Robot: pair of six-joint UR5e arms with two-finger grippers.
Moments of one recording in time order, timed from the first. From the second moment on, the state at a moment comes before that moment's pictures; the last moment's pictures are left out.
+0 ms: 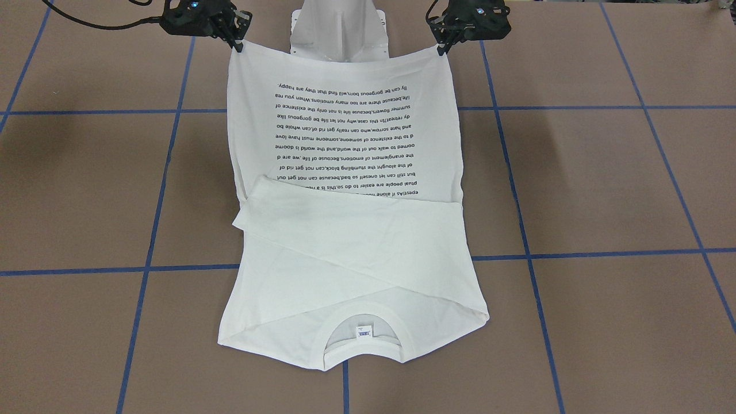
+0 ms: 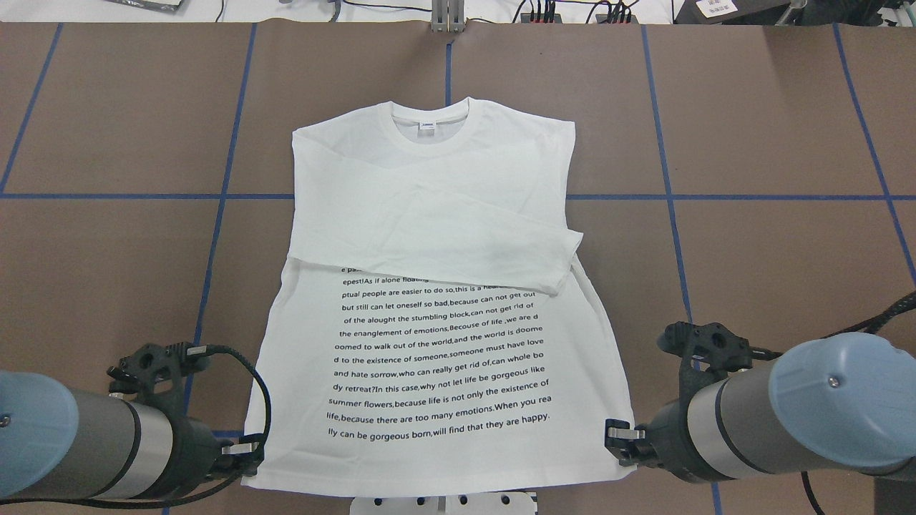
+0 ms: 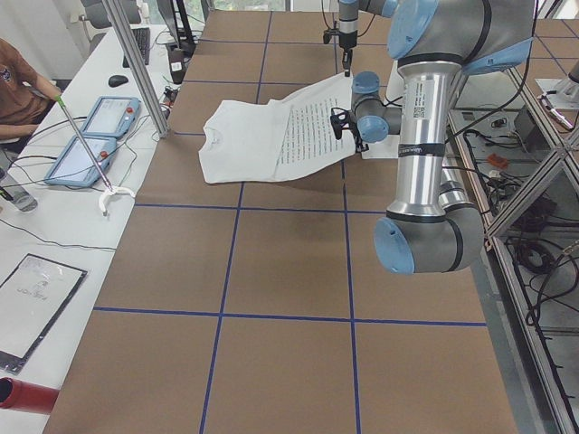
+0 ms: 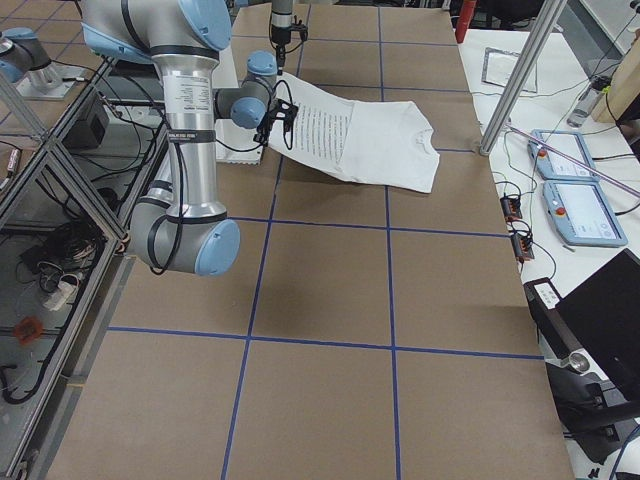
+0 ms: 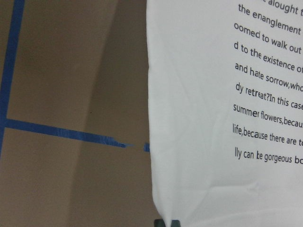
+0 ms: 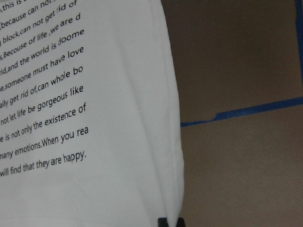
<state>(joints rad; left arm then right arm) -0.20 -1.60 -2.39 -1.69 -1.83 -1.68 0.25 -1.51 2.44 -1.60 1.92 1.65</state>
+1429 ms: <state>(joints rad) -0.57 -1.69 -2.36 -1.69 -2.06 -1.56 0.67 -1.30 2.28 -1.60 2.11 1.47</state>
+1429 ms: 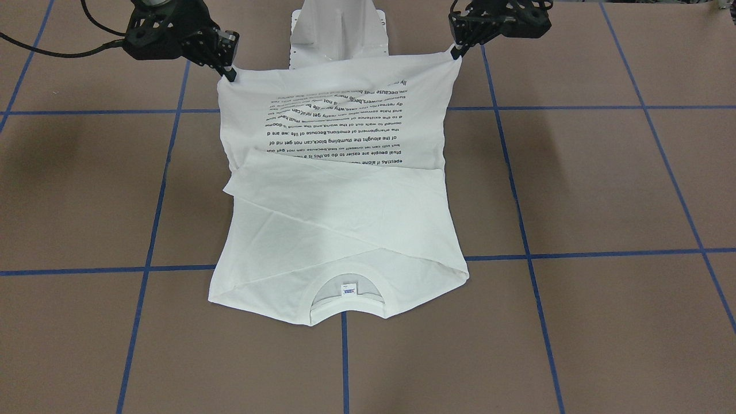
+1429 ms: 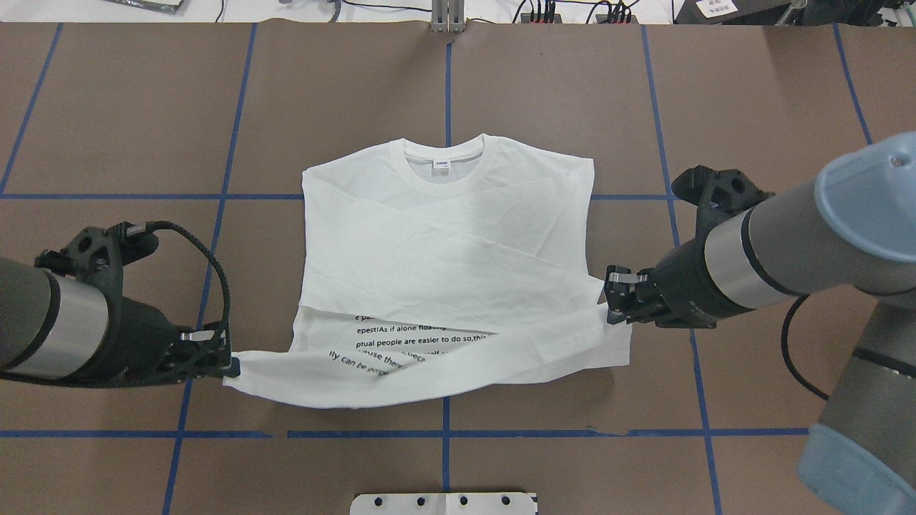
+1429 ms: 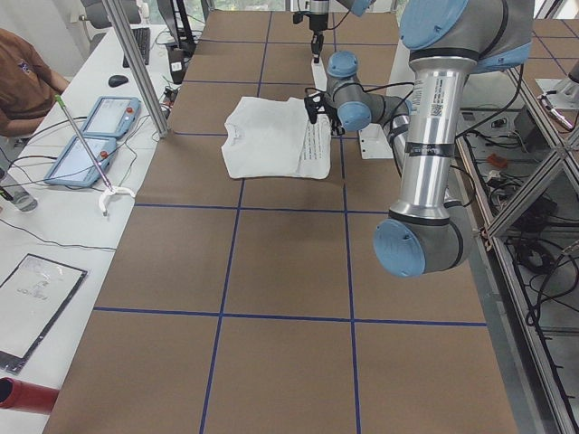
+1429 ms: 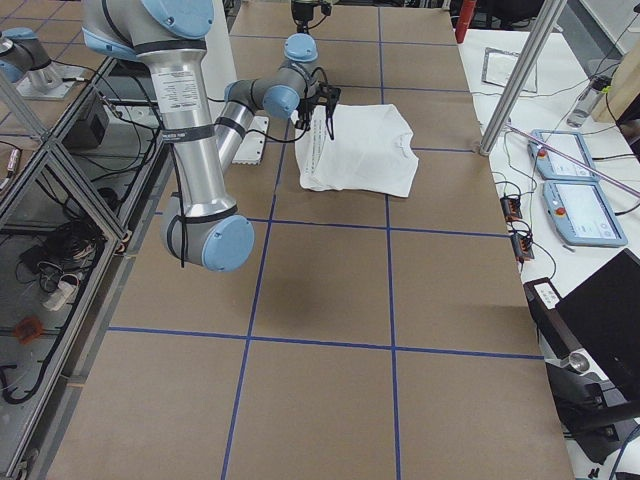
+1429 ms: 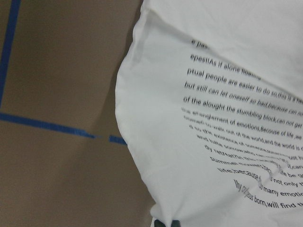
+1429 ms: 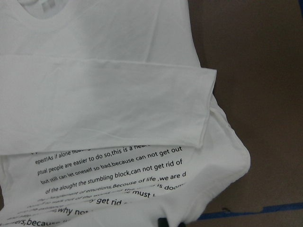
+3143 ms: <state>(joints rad) -0.89 -2.19 -1.33 -2.13 -2.08 -1.41 0.98 -0.81 1.26 -1.32 2.26 1.16</state>
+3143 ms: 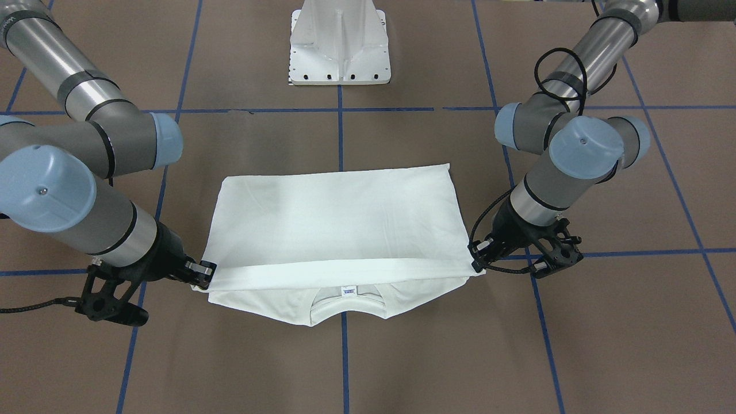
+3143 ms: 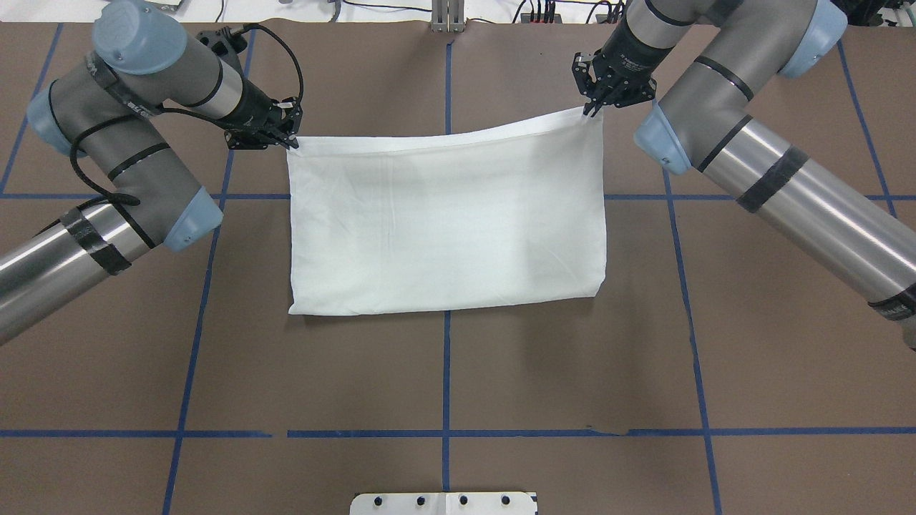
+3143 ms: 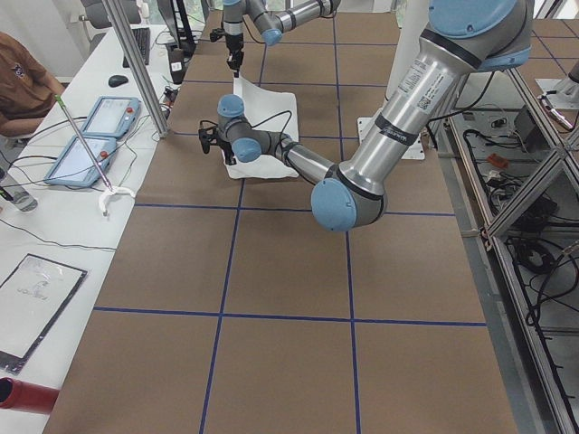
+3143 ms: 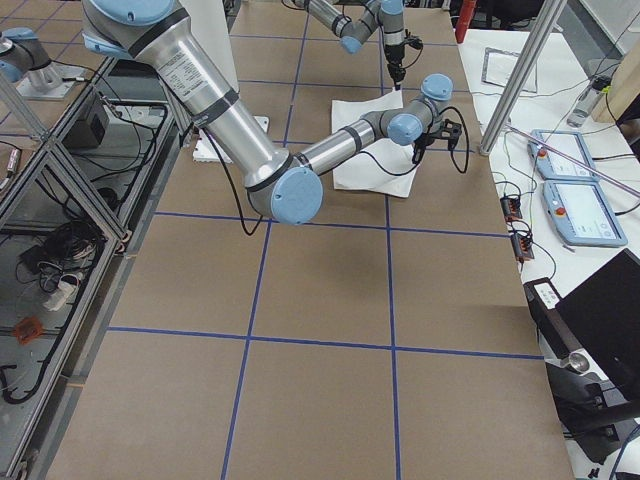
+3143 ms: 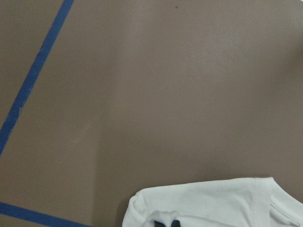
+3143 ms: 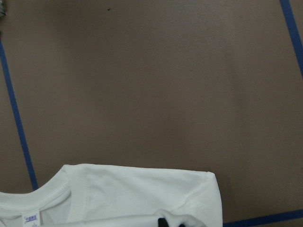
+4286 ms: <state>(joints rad) -0.89 -2.20 -1.32 -2.17 -2.06 -1.41 0.92 -0.79 1.20 -1.26 2.22 1.14</state>
